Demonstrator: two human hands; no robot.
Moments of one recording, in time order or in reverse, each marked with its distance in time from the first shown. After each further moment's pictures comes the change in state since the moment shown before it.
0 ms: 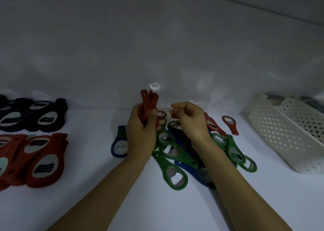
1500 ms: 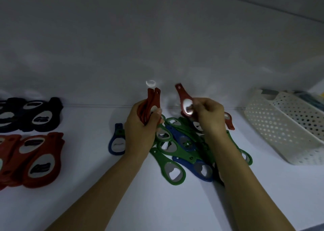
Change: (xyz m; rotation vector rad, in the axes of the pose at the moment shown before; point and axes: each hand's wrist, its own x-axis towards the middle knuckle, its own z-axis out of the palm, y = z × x) left_hand 0.000 -0.003 -0.002 0.075 -0.068 -0.006; right_hand -0.004 -0.006 -0.036 0.004 0.238 0.138
